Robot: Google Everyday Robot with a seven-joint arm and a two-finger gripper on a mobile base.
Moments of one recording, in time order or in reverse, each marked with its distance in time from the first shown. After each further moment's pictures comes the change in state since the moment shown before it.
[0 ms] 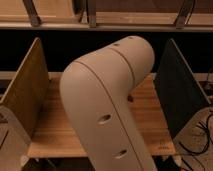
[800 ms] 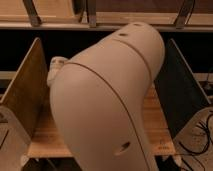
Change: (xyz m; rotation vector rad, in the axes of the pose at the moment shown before) arm -0.005 -0.035 -0.096 0.073 0.163 -0.062
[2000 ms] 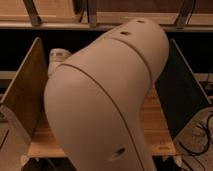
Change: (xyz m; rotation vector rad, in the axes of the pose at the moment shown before) arm 0.081 0.001 -0.003 -0.048 0.201 0.009
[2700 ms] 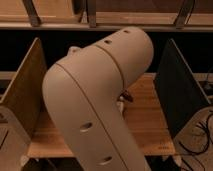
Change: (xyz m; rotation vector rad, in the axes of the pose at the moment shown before) arm 0.033 0.049 0.076 -0.231 0.013 0.034
